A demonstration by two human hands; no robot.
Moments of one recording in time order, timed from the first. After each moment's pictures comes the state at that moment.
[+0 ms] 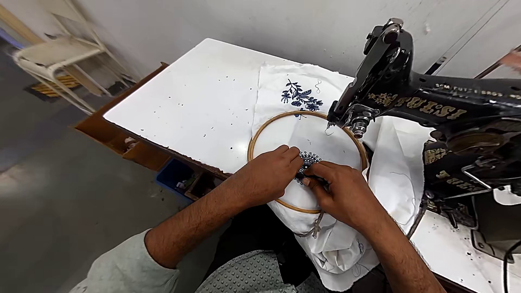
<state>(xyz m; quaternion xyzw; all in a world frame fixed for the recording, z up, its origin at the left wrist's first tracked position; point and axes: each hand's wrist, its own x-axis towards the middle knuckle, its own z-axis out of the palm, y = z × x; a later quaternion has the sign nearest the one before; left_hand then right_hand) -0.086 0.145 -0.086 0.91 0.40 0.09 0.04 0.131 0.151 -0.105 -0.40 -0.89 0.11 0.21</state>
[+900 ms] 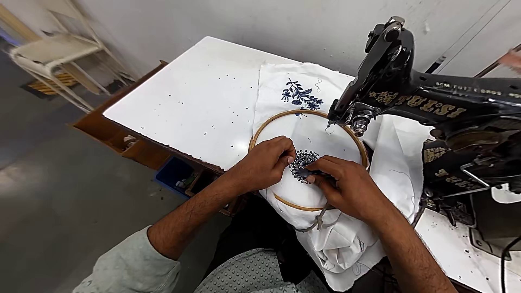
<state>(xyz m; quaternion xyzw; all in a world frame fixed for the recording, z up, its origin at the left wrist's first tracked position) -0.104 0.159 -0.098 0.82 0.44 0.28 0.24 0.145 0.165 -0.107 -0.34 -0.91 0.11 0.22</state>
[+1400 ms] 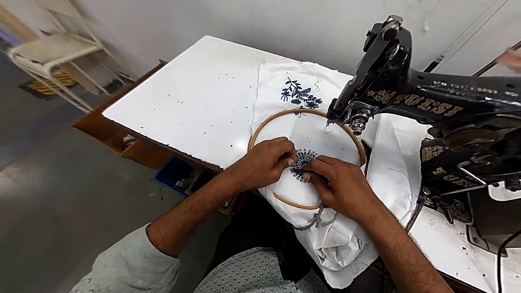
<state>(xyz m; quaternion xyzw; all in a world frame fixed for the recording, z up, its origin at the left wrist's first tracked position) -0.106 0.161 -0.097 0.84 0.42 0.26 0.25 0.138 0.162 -0.114 -0.34 -0.90 0.08 0.25</state>
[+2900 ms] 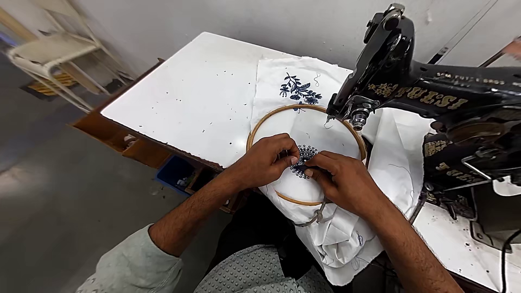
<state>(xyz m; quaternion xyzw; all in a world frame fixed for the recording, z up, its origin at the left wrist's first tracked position) -0.104 0.160 -0.102 0.82 0.39 0.32 0.29 0.143 0.164 -0.111 -0.35 -0.90 0.10 0.23</state>
